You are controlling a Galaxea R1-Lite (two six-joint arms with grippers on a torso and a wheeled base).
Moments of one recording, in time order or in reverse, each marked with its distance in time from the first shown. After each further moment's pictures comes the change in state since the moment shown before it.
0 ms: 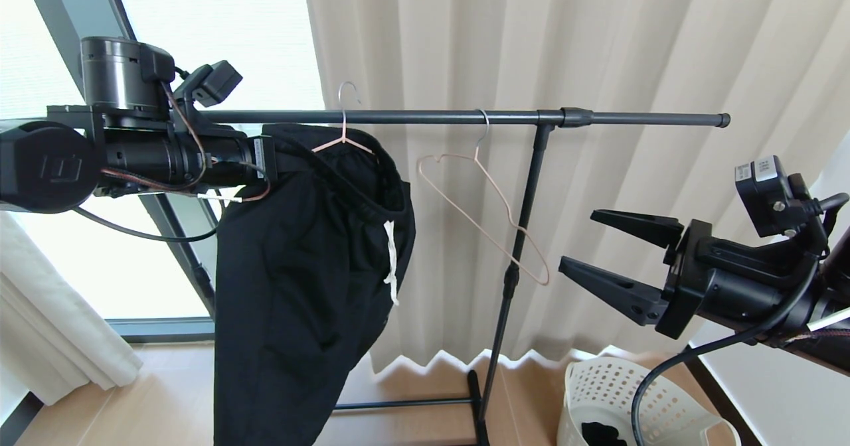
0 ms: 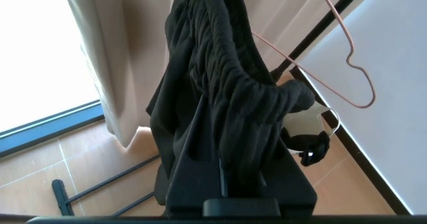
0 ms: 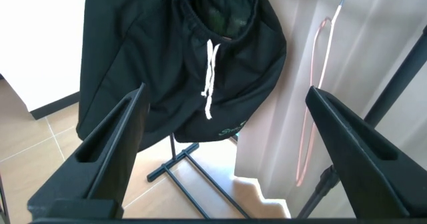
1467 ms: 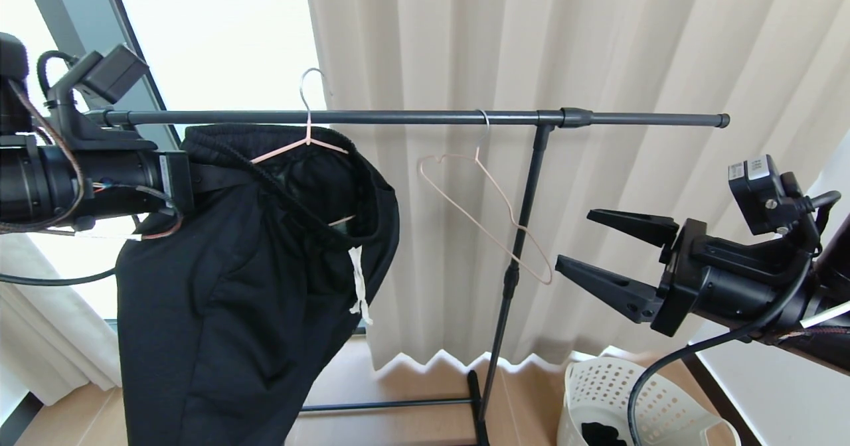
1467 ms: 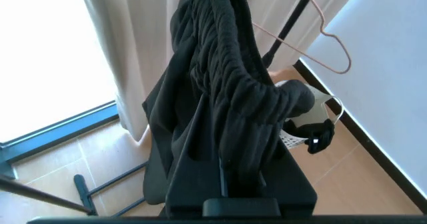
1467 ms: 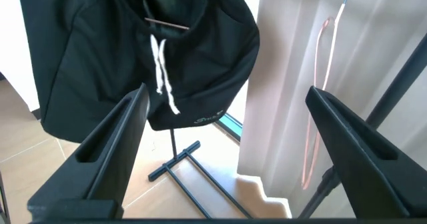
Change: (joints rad) left arm 0.056 -0.301 0.252 0.026 -0.044 0.090; right arm 0.003 0.011 -0.011 0.002 0.000 0.004
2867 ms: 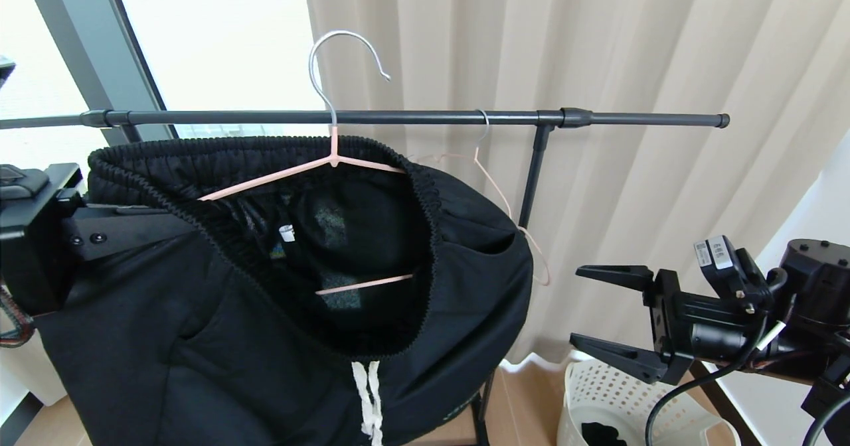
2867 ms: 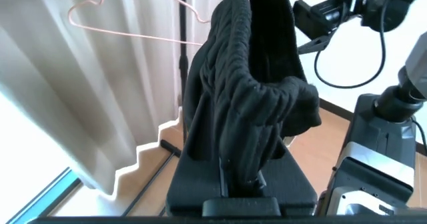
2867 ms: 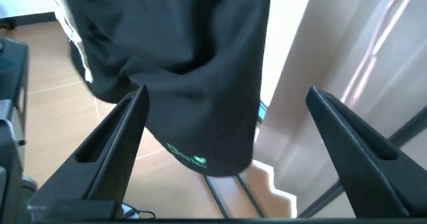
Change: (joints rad) left arm 0.076 -0.257 0.193 0.006 -0.486 0.200; right arm -0.223 0.251 0.144 -0.230 0.445 -0.210
